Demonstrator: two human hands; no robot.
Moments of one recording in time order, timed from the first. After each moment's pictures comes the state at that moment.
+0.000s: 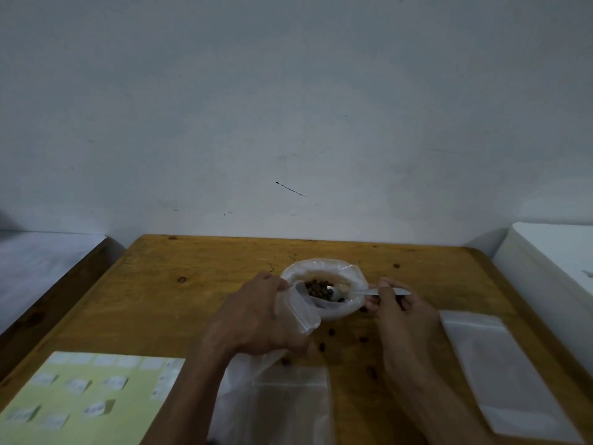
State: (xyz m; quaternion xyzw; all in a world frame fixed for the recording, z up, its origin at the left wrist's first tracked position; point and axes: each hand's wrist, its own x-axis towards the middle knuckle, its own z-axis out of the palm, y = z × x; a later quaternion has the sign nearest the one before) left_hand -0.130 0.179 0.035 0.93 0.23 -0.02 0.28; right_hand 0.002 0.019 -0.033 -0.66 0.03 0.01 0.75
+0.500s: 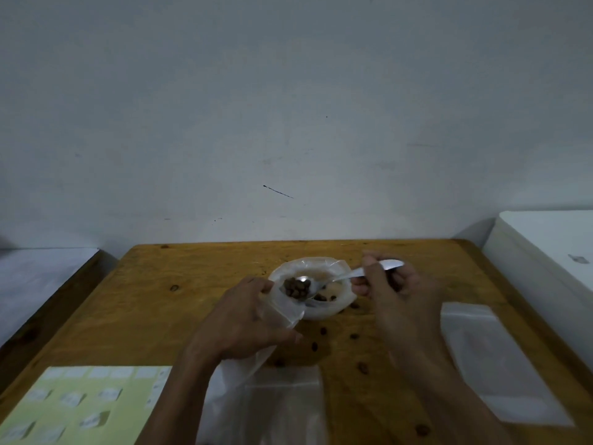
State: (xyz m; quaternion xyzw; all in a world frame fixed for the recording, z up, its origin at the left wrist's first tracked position) left_hand -0.131 0.180 0.028 0.92 0.24 0.01 0.32; right_hand -0.022 -0.003 0.025 -0.64 -0.17 0.00 0.75
